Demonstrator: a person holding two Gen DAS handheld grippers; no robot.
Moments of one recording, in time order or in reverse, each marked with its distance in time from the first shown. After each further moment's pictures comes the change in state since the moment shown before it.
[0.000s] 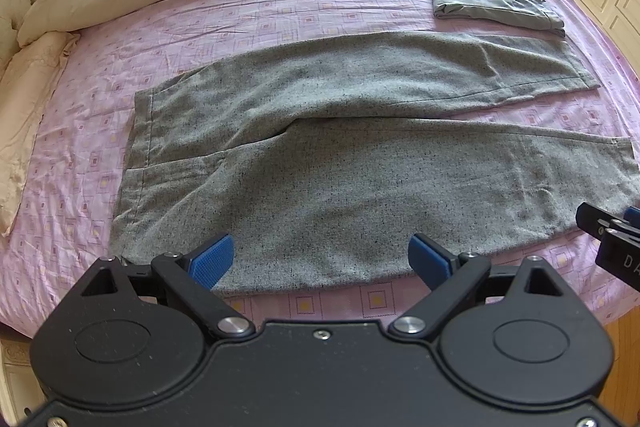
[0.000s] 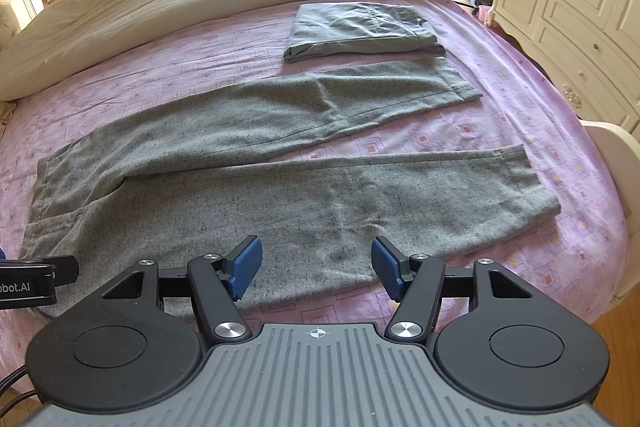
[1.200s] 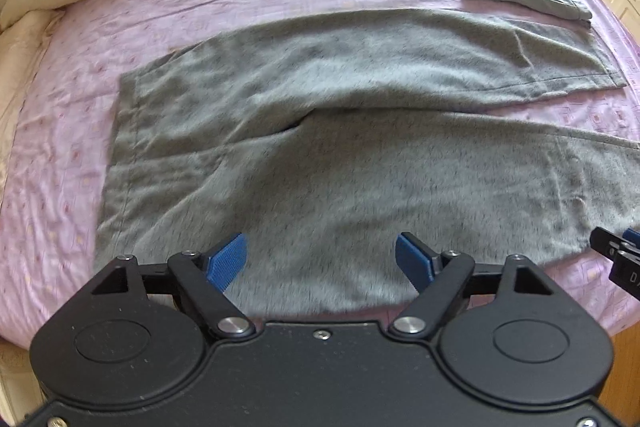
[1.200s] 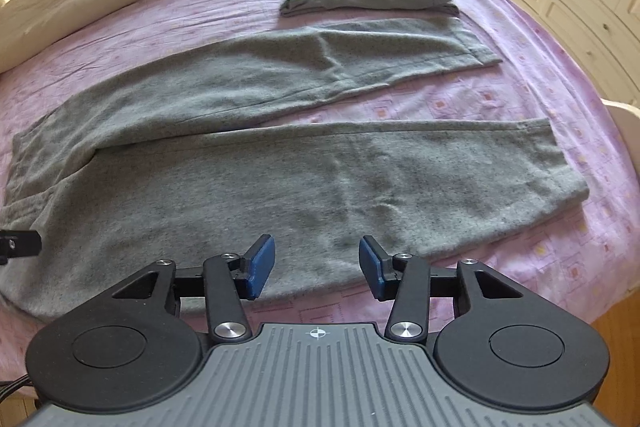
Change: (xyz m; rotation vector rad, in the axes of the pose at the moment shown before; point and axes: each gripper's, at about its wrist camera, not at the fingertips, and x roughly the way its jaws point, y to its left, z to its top) left arm 0.062 0.024 0.030 0.010 0.081 -0.023; right arm 0.067 -0.002 0.006 0.019 0.128 -0.062
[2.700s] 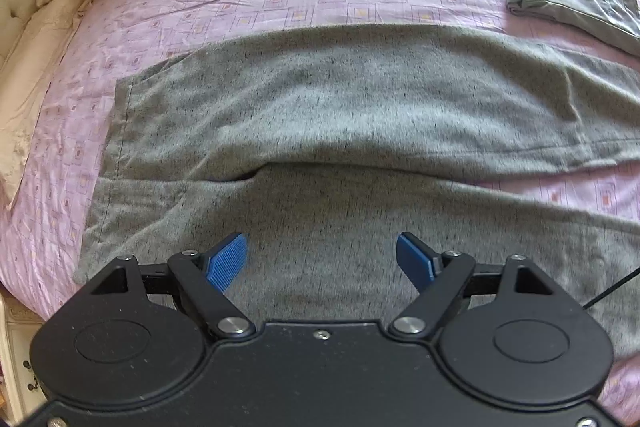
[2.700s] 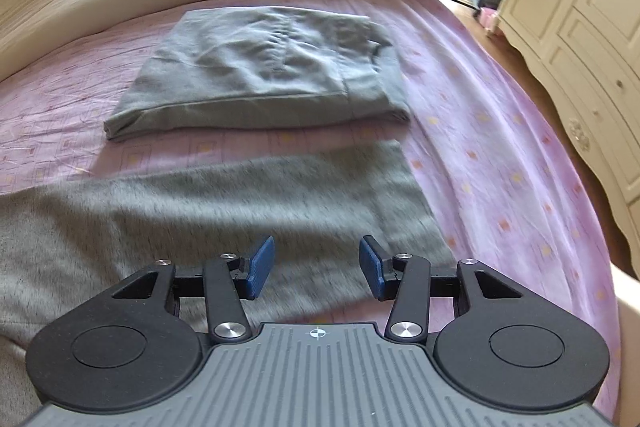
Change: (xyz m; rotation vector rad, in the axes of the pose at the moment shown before) left arm 0.050 -0.073 0.080 -0.150 0.077 0.185; right arm 0.165 -0.128 0.234 -0.127 -0.066 0.016
